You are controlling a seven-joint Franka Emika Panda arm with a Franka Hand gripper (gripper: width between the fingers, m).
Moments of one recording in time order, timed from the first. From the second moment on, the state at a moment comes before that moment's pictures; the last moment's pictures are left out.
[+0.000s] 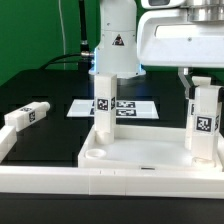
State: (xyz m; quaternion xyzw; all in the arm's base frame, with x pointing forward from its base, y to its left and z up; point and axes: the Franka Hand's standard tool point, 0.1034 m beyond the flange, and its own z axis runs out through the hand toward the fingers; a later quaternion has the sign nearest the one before) arm 0.631 0.090 0.123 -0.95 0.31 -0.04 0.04
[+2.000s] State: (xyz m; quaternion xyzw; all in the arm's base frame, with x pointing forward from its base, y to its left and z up) arm 0.632 0.096 0.121 -0.84 0.54 -0.03 0.07
